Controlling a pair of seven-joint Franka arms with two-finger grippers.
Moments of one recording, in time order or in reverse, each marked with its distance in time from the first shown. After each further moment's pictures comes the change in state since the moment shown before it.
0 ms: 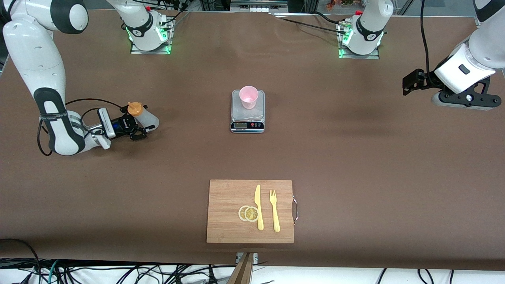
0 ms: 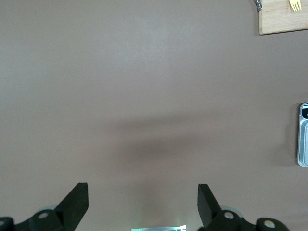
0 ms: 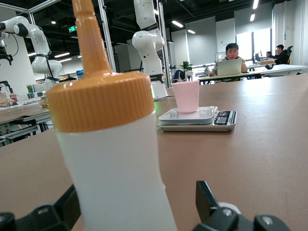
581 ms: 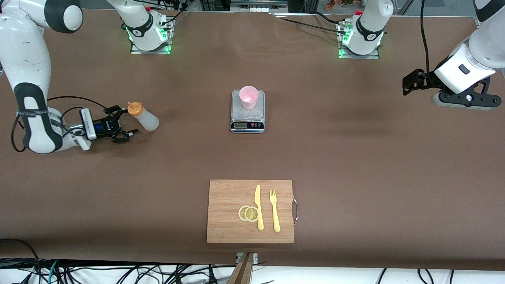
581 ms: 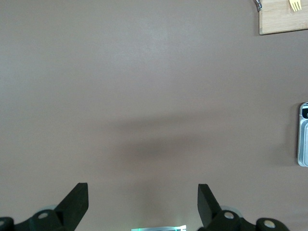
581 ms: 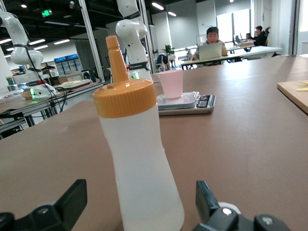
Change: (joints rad) left arm 0.000 0.000 0.000 0.000 0.000 0.000 0.000; right arm -0.020 -0.025 -0.114 0.061 0.000 -0.028 0.059
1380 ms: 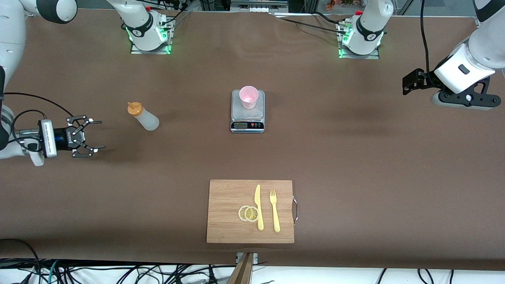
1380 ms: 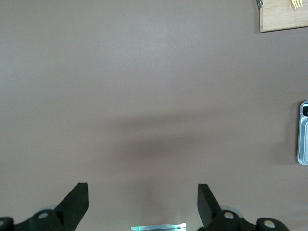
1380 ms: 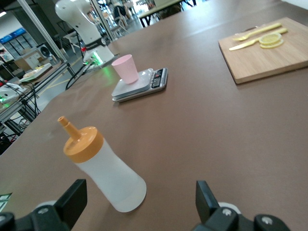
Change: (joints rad) left arm 0.000 0.000 -0.001 0.000 0.000 -0.011 0.000; right arm 0.026 -0.088 -0.053 0.266 -0.028 0.024 0.522
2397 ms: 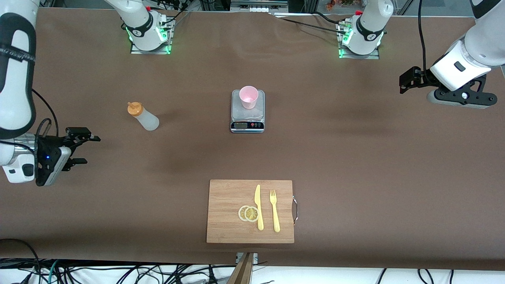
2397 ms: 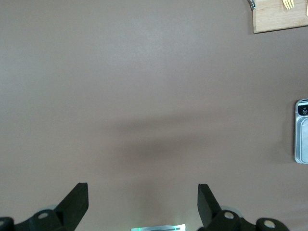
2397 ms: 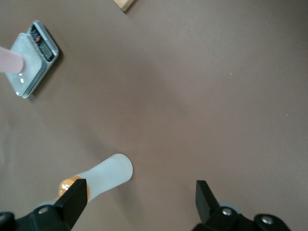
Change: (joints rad) left arm -0.010 0.002 -0.008 0.013 0.000 -0.001 -0.001; right arm 0.266 -0.202 0.025 0.144 -0.496 0.252 1.055
